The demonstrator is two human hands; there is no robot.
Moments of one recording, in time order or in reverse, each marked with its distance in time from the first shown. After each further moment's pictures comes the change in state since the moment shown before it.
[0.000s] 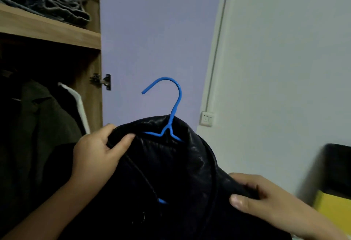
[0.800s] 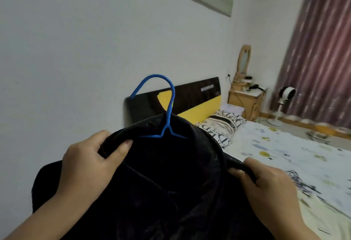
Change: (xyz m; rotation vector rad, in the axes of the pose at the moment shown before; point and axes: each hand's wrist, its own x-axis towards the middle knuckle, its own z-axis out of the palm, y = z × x) left_hand -0.094 0.228 0.228 -0.770 -0.743 0.452; right_hand -0.265 0.045 0.000 -0.977 1.420 0.897
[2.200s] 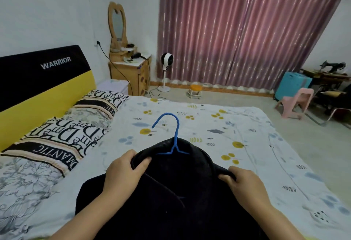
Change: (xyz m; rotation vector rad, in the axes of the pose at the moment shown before) left_hand -0.045 0.255 0.597 -0.312 -0.745 -0.008; right_hand -0.015 0.530 -0.086 -0.357 -0.171 0.823
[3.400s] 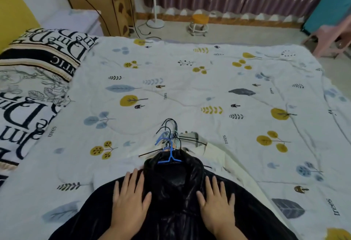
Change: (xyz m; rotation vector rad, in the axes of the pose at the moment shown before) left_hand 0.199 -0.288 0.333 0.649 -0.539 0.068; right_hand 0.243 0.073 0.392 -0.169 -0.704 0.384
